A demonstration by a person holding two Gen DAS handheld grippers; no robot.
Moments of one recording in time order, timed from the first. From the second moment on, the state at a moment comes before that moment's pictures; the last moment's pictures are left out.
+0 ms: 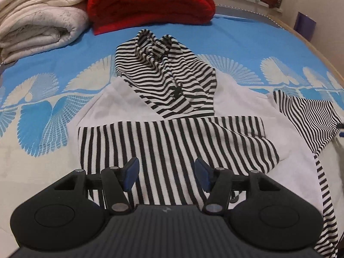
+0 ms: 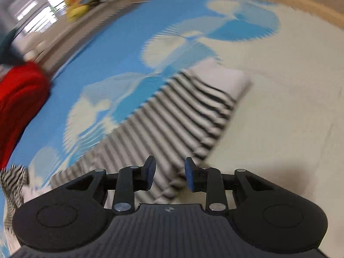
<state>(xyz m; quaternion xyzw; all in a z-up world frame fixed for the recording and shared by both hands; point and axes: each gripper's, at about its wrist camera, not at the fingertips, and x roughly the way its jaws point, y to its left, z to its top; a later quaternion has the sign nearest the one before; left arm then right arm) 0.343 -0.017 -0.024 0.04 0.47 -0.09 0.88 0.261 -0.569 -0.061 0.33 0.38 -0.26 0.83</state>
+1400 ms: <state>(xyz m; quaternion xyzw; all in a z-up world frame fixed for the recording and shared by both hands) 0.362 0.089 -0.001 -0.09 0.47 -0.01 0.88 0.291 -0.201 -0.009 0.15 0.48 0.16 0.85</state>
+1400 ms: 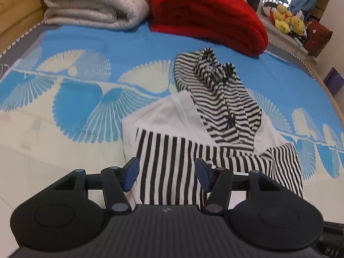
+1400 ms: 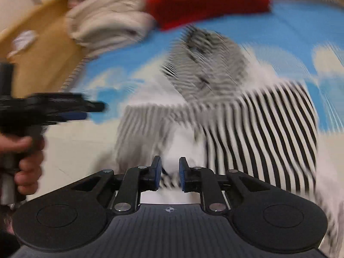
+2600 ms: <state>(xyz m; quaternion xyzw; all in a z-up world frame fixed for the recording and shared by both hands) 0.331 0.082 -0.019 -0.13 0.51 0.08 0.85 0.323 -0.304 -0.067 0.25 0.54 -0.07 0.80</state>
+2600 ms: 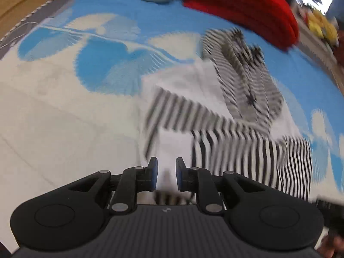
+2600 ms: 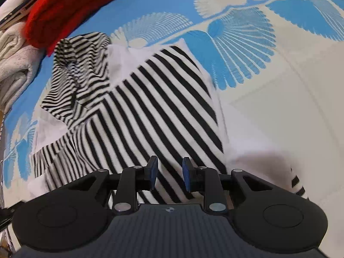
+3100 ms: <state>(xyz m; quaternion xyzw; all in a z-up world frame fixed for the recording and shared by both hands) 0.348 0.101 -0.078 -0.16 0.57 -0.01 0.81 0.324 -0.306 -0.080 0.22 0.56 -0.10 0.79</state>
